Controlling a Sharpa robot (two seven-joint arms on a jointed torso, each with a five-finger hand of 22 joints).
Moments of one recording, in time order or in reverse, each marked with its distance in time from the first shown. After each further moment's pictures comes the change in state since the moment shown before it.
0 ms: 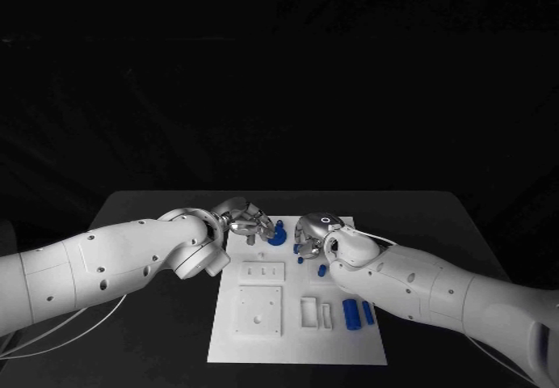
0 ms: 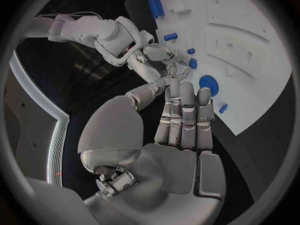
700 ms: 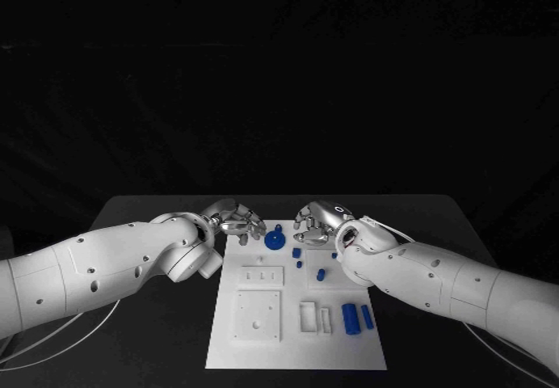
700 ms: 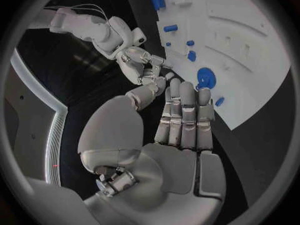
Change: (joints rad) left arm 0.000 -0.024 -0.001 -0.015 0.079 -0.024 0.032; left_hand 0.000 0.000 -0.001 0.012 0.000 -0.005 0.004 0.000 -0.004 0.000 0.000 0.000 0.000 -0.002 0.002 0.000 0.002 0.000 0.000 0.000 0.000 0.002; right arm 0.031 -0.081 0.043 0.062 0.234 -0.095 0.182; right_hand -0.084 0.021 -0.139 -0.077 0.099 -0.015 0.007 -0.020 -0.008 -0.004 0.011 -0.012 0.012 -0.011 0.002 0.003 -0.003 -0.002 -0.007 -0.015 0.004 0.000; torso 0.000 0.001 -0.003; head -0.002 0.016
